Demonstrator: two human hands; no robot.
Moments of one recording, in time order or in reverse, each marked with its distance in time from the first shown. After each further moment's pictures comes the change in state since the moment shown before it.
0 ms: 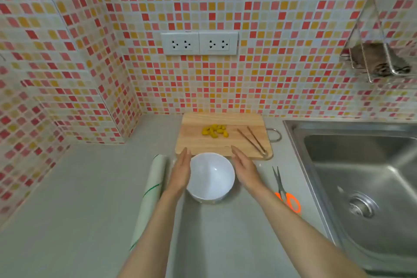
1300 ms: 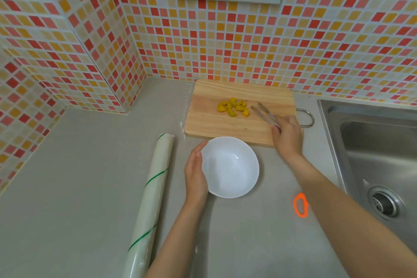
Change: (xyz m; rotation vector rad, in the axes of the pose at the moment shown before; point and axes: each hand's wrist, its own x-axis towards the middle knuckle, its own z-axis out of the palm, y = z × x) left_hand -0.006 -0.033 0.032 -0.522 0.257 -0.038; right_hand 0.100 0.027 -0.049 -0.824 0.322 -0.061
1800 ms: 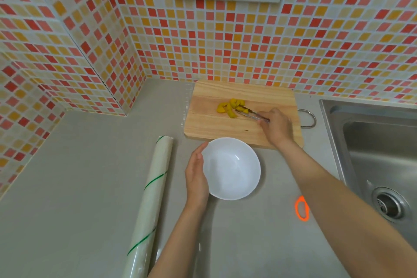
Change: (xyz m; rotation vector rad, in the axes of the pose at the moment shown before) left_hand -0.001 0.002 0.005 0.003 -0.004 0.029; right_hand 0.031 -0.022 0.012 0.012 -0.175 -0.067
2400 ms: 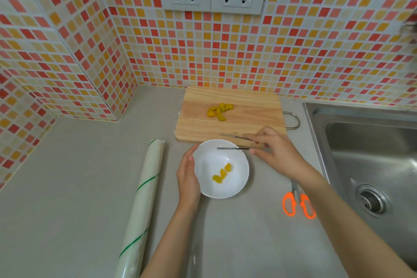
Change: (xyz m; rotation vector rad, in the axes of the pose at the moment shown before) left_hand -0.002 -0.002 0.001 0.016 0.008 0.016; right_hand -0.091 -0.013 -0.070 0.143 -0.232 -0.313
